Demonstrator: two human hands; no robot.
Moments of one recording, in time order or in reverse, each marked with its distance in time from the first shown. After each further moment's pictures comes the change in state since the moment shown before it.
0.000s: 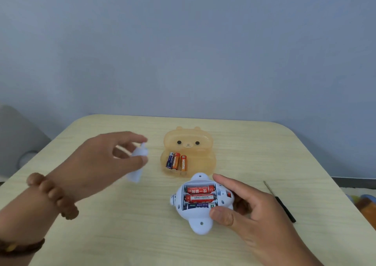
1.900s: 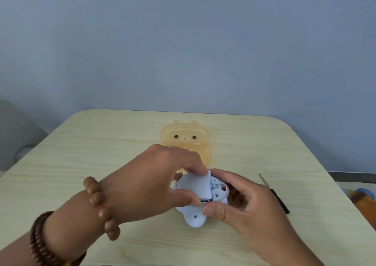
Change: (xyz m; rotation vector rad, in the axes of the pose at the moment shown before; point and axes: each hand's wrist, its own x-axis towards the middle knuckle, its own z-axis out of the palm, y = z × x) left_hand -0.020 0.060 0.046 0.032 -0.332 0.462; right_hand -0.006 -0.006 0.000 -0.063 -0.001 -0.081
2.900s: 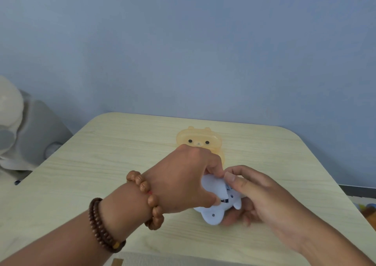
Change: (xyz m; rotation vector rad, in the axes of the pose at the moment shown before) left_hand 0.001 0.019 0.000 0.083 0.008 -0.072; right_hand 0.014 -0.038 -0.009 0.072 -0.089 0.394
